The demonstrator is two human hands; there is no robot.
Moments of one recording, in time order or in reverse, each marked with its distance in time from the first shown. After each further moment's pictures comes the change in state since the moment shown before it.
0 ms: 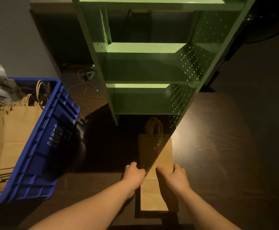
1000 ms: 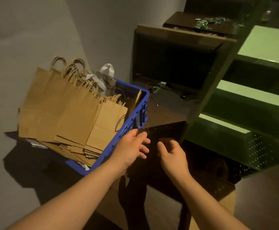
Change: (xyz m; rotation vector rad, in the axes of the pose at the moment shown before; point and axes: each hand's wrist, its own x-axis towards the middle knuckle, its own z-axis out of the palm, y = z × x) left_hand -0.074 0.025 -0.256 -0.661 0.301 0.336; right_hand -0.101 -0.247 0.104 0.048 -0.183 -0.623
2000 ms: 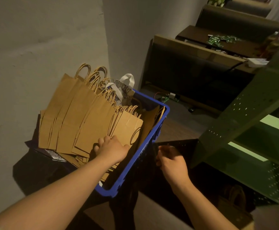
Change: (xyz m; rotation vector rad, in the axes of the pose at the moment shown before) left_hand 0.079 -0.006 -0.133 1.117 0.211 -0.247; right_hand 0.024 -0.056 0.071 0.151 -0.152 0.120
